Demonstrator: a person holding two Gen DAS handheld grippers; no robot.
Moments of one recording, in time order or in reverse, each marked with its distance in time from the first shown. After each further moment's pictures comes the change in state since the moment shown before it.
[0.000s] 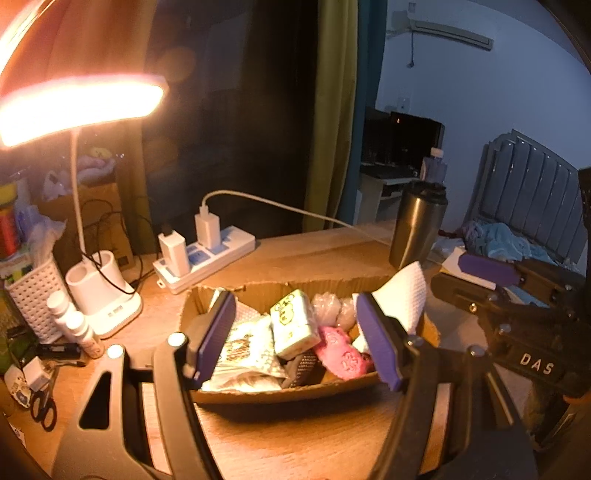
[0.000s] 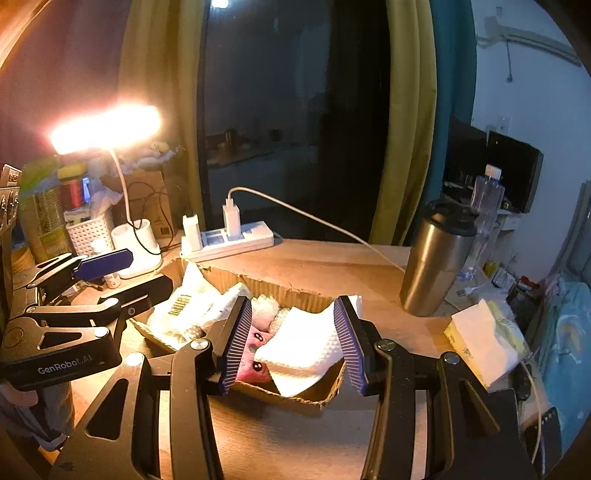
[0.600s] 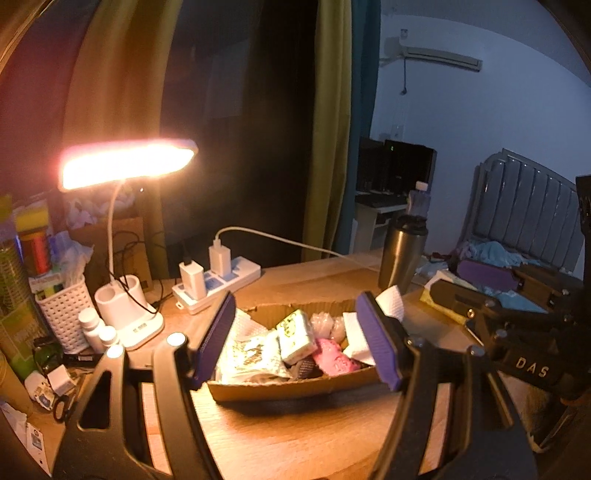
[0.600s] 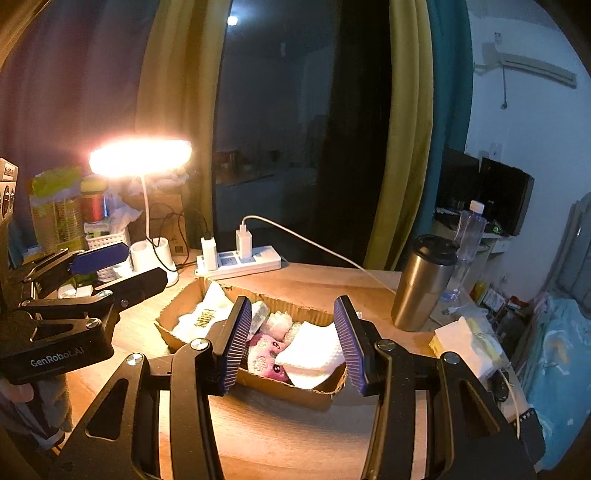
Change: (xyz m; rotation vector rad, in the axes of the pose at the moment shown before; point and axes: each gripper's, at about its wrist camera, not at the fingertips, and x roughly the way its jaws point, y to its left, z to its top) left arm -0.070 0.006 0.007 0.007 -0.117 -0.009; right arm -0.059 0.029 0.008 -0.034 -0.083 -0.030
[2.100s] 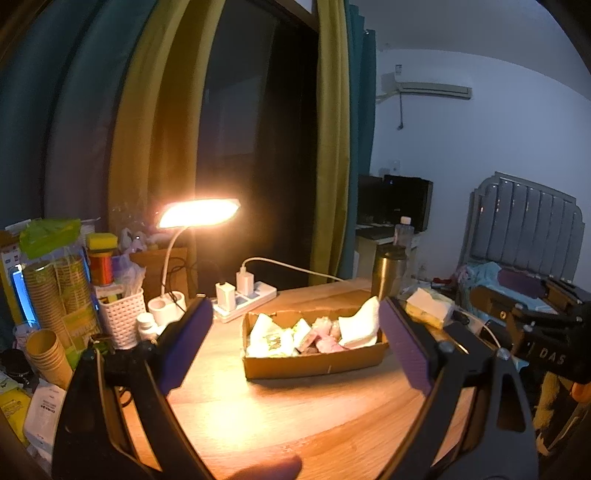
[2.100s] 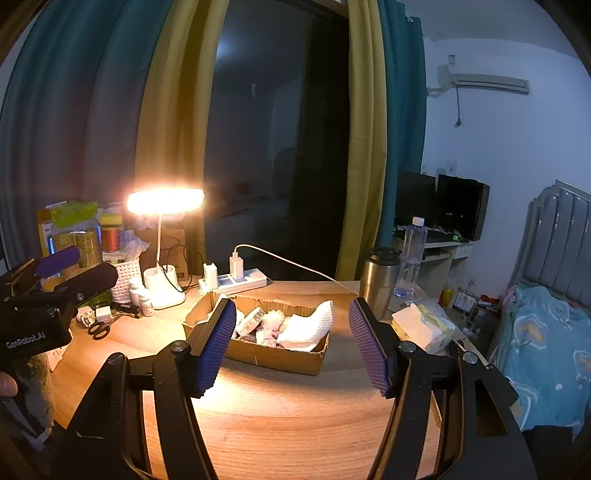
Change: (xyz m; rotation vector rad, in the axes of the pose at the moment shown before) left arm -0.148 0.000 -0.014 0.009 -0.147 0.035; right arm -0.133 0.030 -0.025 0.072 -0.129 -0.125
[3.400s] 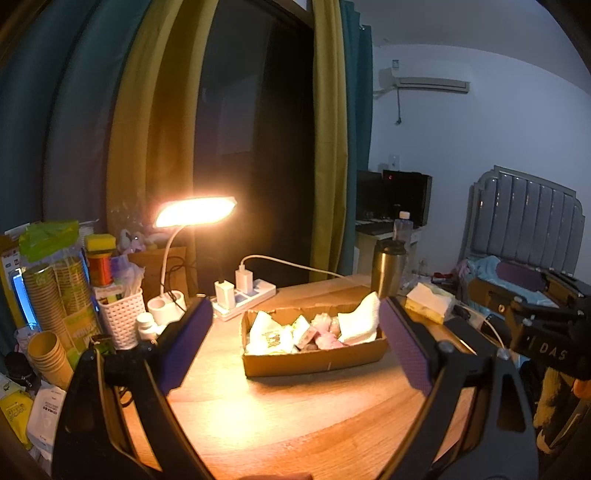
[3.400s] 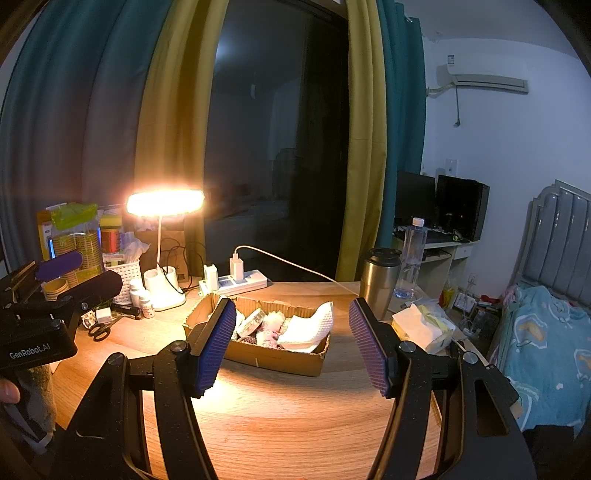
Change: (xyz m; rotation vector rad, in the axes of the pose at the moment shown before) left arm 0.001 -0.005 -0.002 0.020 0.011 -0.001; right arm 0.001 0.001 0.000 0.005 -0.003 -0.002
